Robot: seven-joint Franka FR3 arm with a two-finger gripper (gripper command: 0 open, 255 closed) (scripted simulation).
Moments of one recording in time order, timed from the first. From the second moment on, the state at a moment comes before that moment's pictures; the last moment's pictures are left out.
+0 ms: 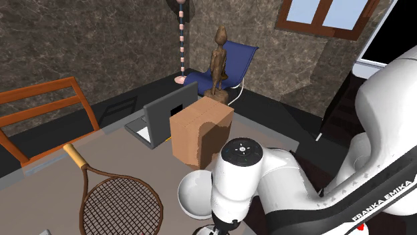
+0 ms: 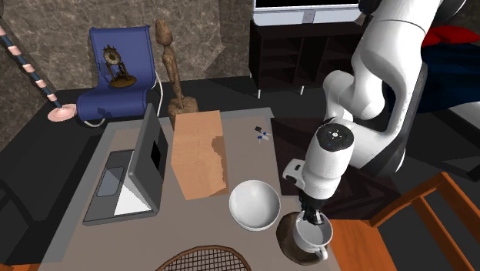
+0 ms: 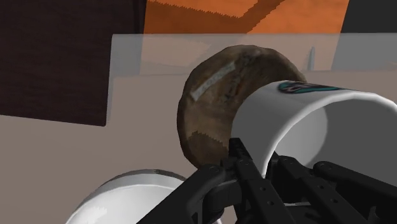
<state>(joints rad) 0.37 -0.11 0.69 -2.56 0.23 2.47 0.72</state>
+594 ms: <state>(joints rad) 0.35 0.02 0.70 -2.58 0.12 2.60 0.79</state>
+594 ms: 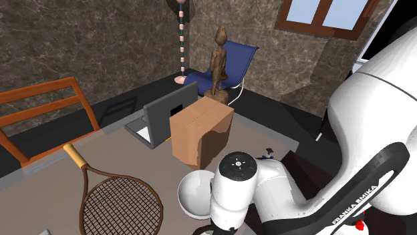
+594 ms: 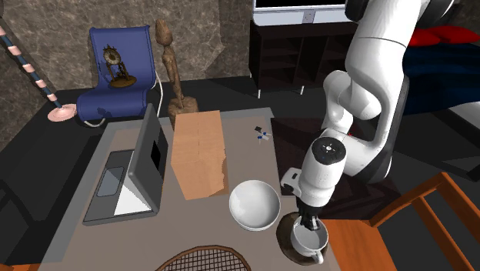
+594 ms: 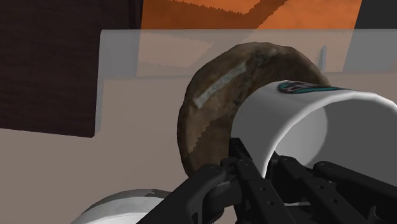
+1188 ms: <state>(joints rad) 0.35 0.02 0.70 -2.58 0.11 2.61 0.80</state>
